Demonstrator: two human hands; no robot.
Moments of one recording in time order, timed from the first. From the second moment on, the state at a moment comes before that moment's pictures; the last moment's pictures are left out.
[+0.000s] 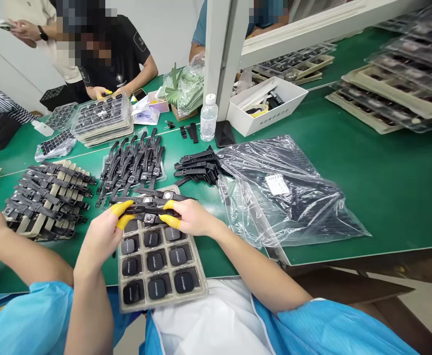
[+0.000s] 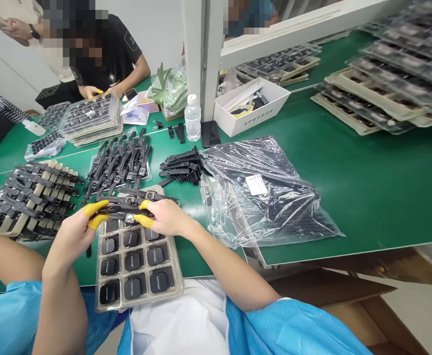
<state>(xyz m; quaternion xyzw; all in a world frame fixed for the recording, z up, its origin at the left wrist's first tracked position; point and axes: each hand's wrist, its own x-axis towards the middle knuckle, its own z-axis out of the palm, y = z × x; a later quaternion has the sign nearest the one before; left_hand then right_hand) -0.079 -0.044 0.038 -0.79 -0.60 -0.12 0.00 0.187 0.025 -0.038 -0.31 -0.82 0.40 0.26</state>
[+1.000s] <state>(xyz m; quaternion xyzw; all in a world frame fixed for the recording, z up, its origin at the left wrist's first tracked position) -0.149 -0.036 -0.003 -0.65 -0.72 -0.01 -0.24 0.221 0.099 -0.120 -0.60 -0.72 0.06 0.34</state>
